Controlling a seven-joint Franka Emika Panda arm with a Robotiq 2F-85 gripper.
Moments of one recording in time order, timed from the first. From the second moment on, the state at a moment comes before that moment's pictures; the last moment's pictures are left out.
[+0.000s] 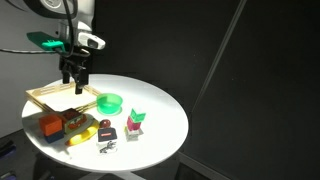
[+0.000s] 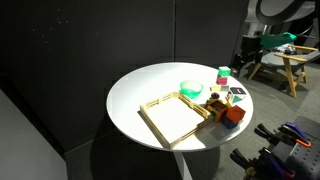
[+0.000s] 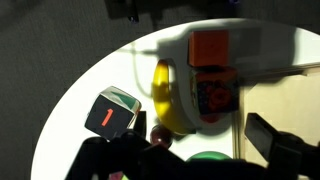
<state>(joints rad) -0.08 -0.20 -0.06 -2.52 -0.03 2.24 0.09</state>
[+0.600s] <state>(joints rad) -0.07 -0.16 -0.05 -2.56 -0.03 2.34 0.09</state>
